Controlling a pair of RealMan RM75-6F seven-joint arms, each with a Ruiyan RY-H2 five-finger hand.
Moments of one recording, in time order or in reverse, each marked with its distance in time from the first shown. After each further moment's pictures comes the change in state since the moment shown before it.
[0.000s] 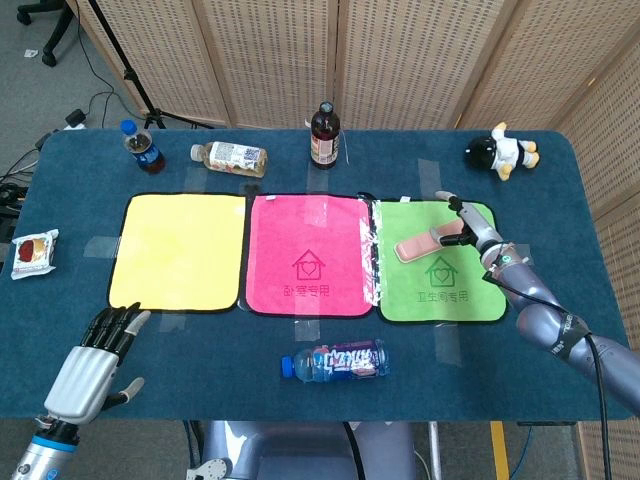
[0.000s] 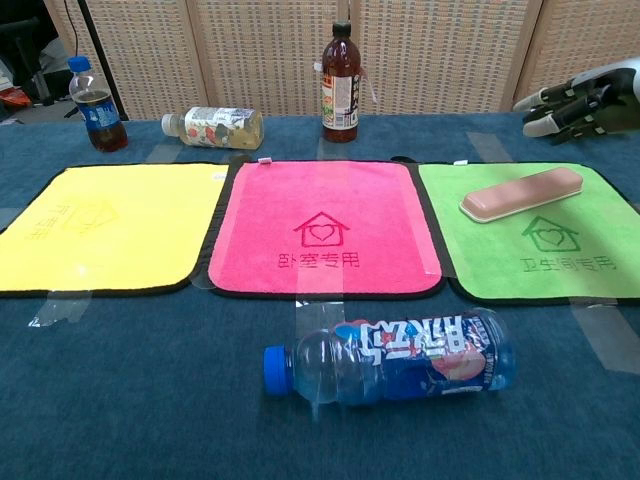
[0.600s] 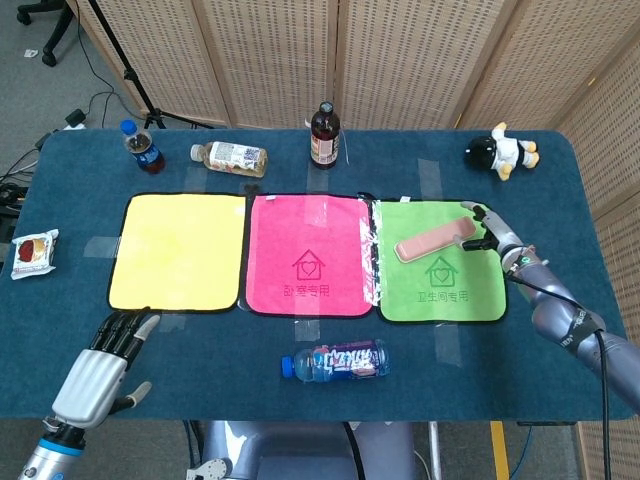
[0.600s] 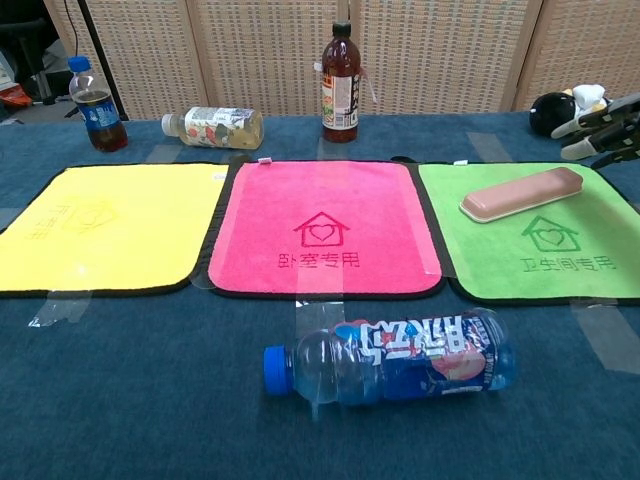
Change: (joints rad) left arm -0.002 -0.011 0.015 -0.004 0.035 -0.003 0.015; right arm -0.025 -0.037 -0.009 0.169 -0.041 -0.127 0.044
